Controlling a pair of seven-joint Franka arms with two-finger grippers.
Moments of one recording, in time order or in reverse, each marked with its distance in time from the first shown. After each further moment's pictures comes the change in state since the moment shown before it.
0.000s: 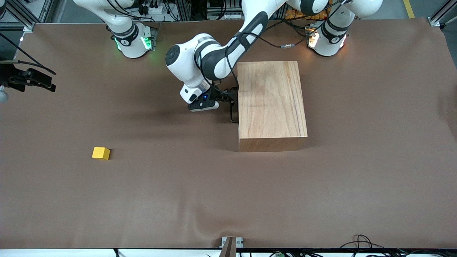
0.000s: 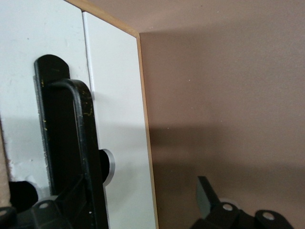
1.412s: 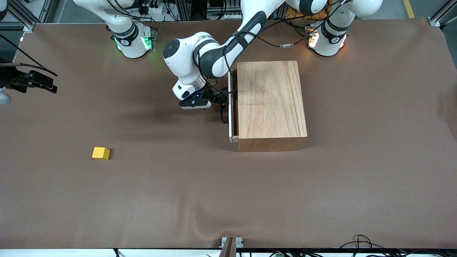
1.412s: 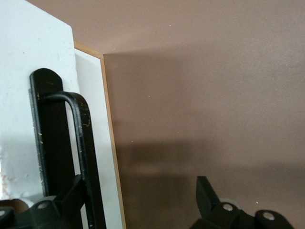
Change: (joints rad) left arm -0.007 0.001 -0.020 0.000 0.000 0.140 0.002; right arm 0.000 0.010 0.000 -0.003 0.000 0.003 0.000
